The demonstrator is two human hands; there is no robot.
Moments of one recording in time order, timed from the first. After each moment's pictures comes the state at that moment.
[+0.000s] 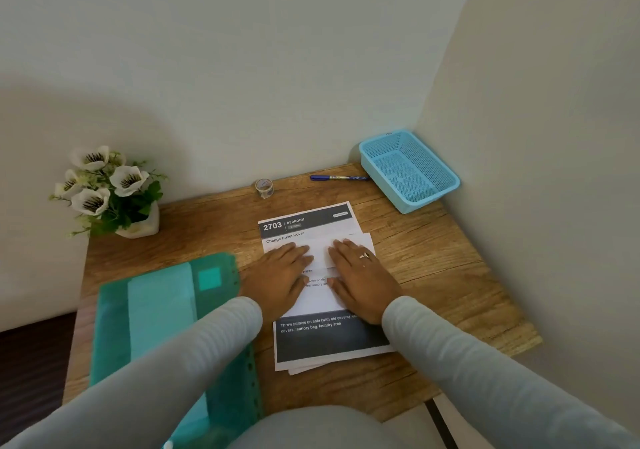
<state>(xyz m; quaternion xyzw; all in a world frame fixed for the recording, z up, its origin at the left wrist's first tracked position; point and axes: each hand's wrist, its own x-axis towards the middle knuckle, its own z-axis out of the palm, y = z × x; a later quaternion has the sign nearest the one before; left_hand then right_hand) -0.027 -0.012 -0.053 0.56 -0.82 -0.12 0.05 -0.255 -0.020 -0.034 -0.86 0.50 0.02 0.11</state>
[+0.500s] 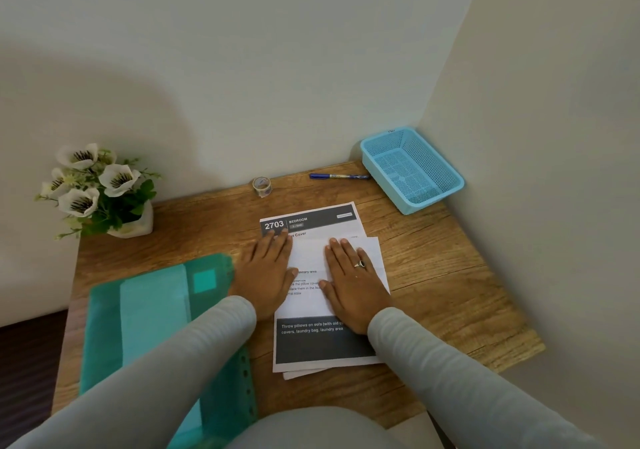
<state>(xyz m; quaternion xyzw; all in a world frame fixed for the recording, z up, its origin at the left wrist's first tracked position) -0.021 -0.027 -0.060 0.63 -0.77 -0.08 -0.04 -0.239 -0.020 -0.062 -0.84 0.54 0.03 0.11</state>
